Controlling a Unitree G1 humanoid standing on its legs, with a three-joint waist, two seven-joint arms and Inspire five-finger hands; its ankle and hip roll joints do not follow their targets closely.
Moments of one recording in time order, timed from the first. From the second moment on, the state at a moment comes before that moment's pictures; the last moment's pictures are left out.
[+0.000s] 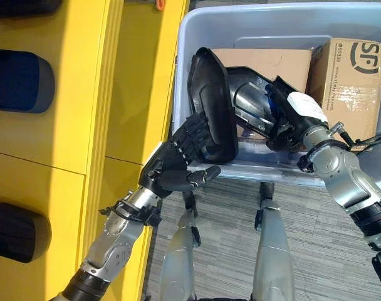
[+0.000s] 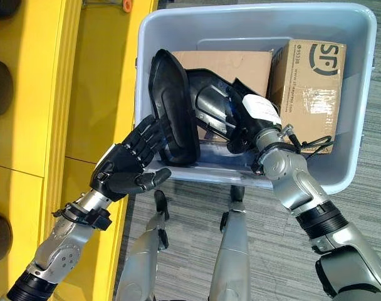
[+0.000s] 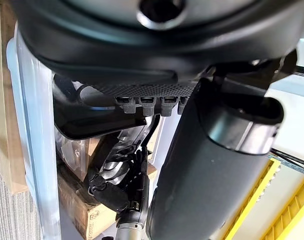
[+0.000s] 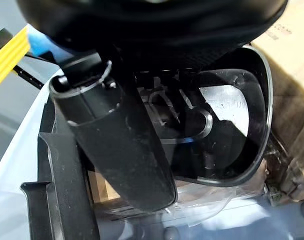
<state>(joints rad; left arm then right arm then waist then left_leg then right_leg) -0.10 0.56 -0.27 -0.20 -0.86 -0.15 -0.20 -0.68 -0.82 0.42 0.10 -0.21 0.29 -0.02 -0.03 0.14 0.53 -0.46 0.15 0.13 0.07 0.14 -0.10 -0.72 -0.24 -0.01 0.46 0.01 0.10</state>
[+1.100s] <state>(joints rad) -0.08 0.52 -0.32 -0.20 -0.86 -0.14 -0.21 -0.76 -0.56 0.10 0.34 0.67 0.26 -0.55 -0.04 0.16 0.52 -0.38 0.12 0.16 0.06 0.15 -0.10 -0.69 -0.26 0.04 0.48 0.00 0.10</state>
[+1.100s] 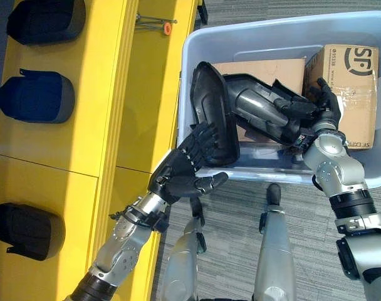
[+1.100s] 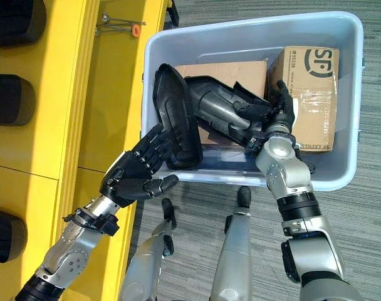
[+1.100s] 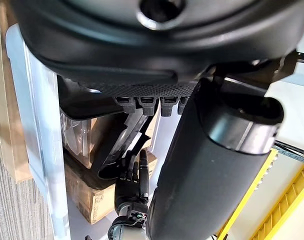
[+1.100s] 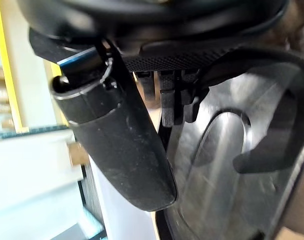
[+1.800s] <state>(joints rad) -0.10 0.52 -0.38 -0.20 -0.85 -0.14 -0.16 -0.76 -0.54 0.03 0.33 0.63 0.12 -0.79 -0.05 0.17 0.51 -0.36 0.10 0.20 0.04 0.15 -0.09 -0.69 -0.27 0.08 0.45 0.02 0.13</state>
